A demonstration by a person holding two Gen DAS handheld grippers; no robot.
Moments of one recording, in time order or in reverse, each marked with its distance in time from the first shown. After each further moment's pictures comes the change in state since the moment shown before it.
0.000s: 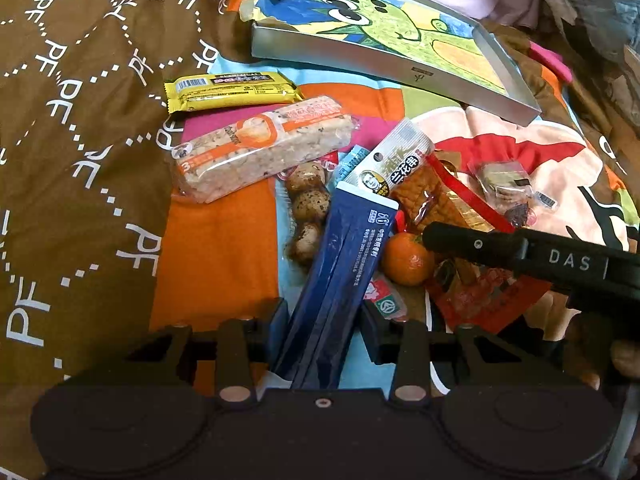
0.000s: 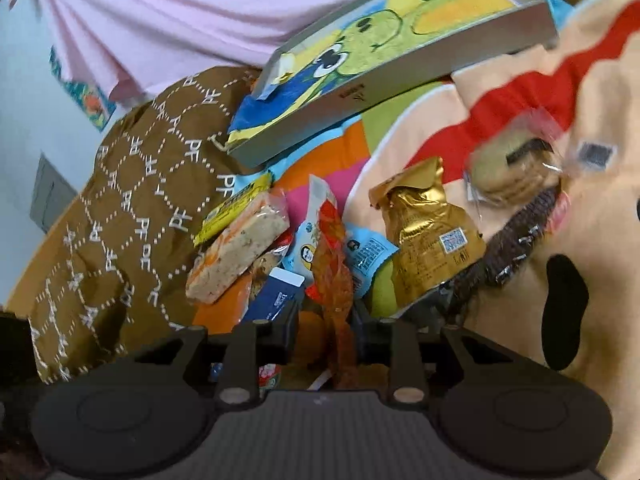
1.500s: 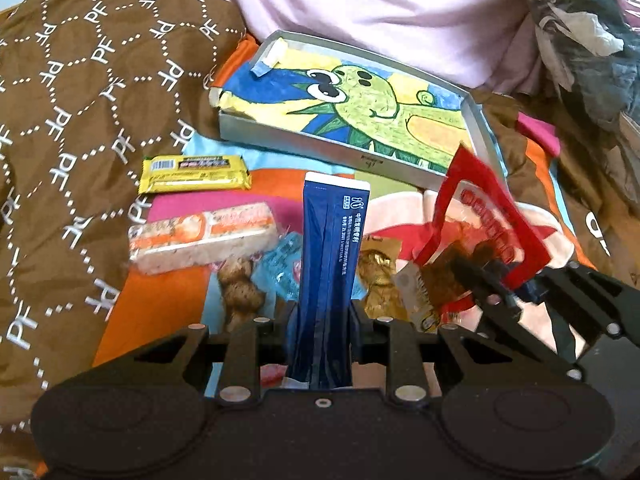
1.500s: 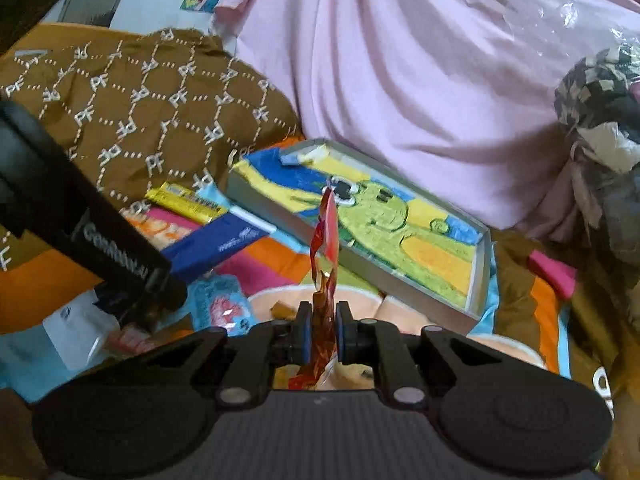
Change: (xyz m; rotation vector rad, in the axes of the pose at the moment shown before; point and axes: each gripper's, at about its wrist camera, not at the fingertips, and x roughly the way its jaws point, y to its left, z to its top) left arm -0.039 -0.079 0.042 -0.115 -0.142 0.052; right arm -0.051 0.086 -0.010 -0.913 -0.243 -0.473
